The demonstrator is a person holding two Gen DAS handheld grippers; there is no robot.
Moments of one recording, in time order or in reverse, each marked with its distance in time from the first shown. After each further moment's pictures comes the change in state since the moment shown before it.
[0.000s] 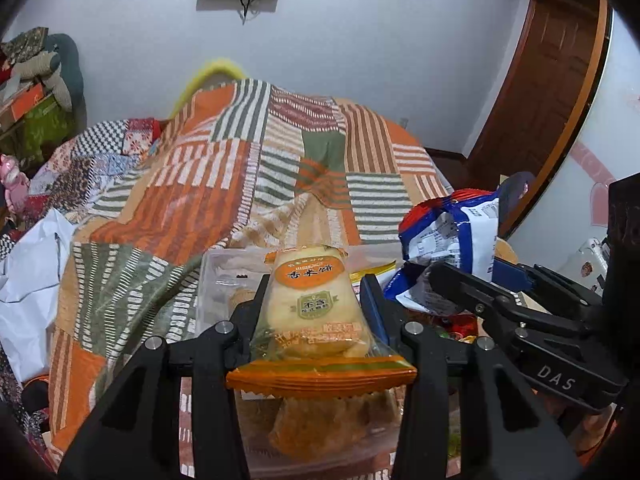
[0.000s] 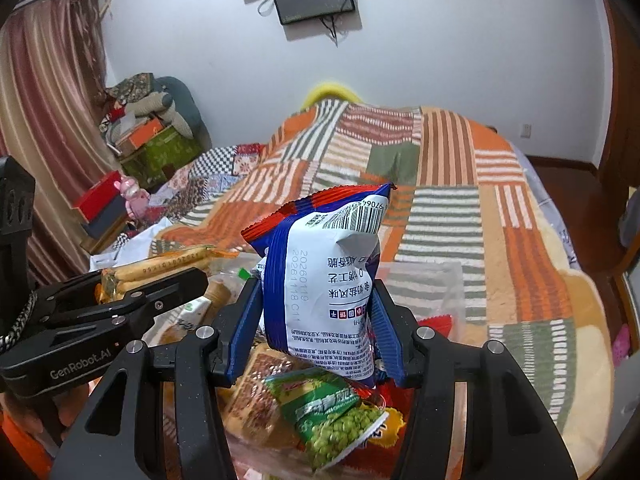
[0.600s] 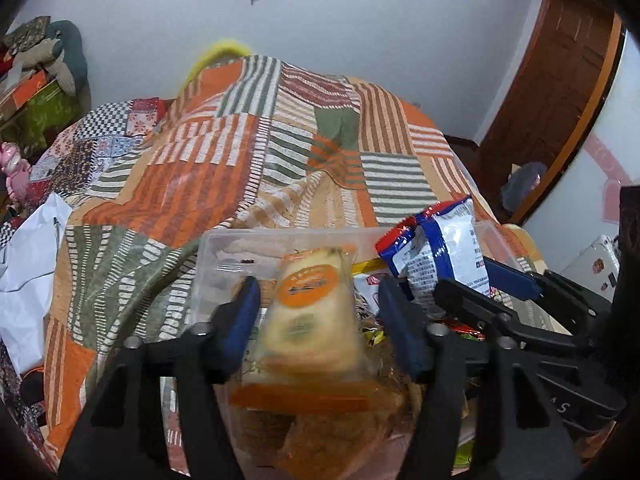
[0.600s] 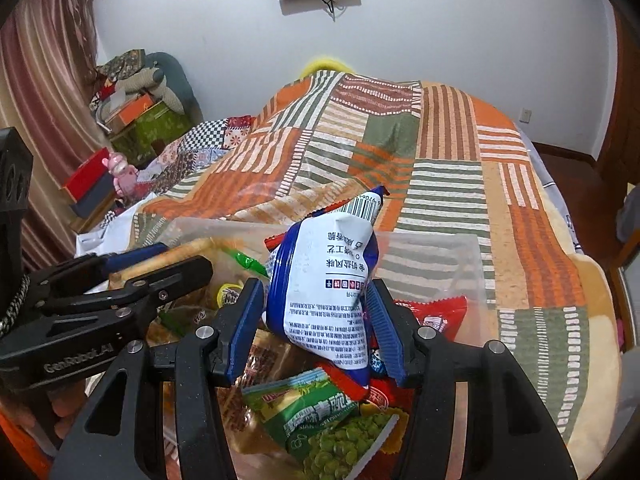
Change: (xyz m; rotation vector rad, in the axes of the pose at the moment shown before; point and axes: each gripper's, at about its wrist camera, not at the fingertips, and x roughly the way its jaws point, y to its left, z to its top) left arm 0.022 0.008 -0.007 -0.019 0.043 0.039; right arm 0.014 0.001 -0.007 -0.033 0.068 -0.039
